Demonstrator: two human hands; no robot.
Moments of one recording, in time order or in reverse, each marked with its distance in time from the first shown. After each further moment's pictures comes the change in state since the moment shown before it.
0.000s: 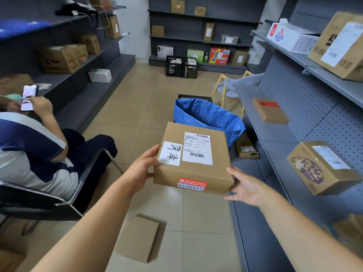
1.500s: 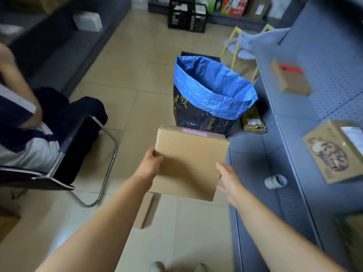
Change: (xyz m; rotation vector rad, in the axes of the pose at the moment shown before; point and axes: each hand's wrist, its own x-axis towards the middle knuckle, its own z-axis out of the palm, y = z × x) left_hand 0.095 -0.114 0.032 0.089 0.331 -0.297; right_hand 0.111 0.062 0.013 -0.167 0.395 0.058
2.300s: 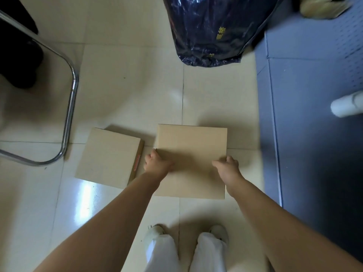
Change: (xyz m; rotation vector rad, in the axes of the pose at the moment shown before) left_hand 0.260 -0.420 0.115 0.570 0.037 -0.379; right_hand 0.347 0.381 0.052 -0.362 0.079 0.303
